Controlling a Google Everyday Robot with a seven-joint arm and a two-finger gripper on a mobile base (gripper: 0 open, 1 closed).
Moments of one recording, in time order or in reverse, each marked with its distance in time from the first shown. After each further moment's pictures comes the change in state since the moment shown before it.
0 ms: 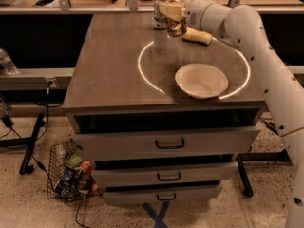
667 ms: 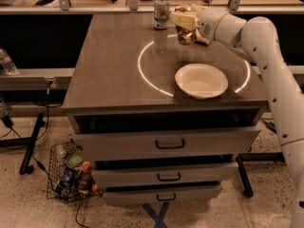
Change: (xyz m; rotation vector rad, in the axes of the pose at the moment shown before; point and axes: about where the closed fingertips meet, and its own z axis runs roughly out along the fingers) arm 0.023 -0.028 -0.035 -0.050 -0.040 -0.027
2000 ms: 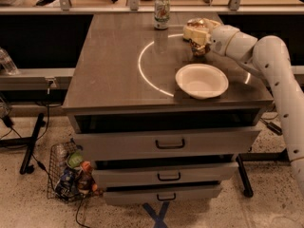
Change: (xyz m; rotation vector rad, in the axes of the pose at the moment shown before) arm 0.048 -0.020 -0.043 0.008 0.009 0.000
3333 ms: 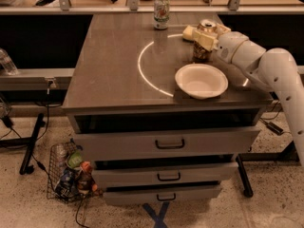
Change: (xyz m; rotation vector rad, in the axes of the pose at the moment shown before) arm -0.008 0.002 -0.034 0.091 -0.060 -0.001
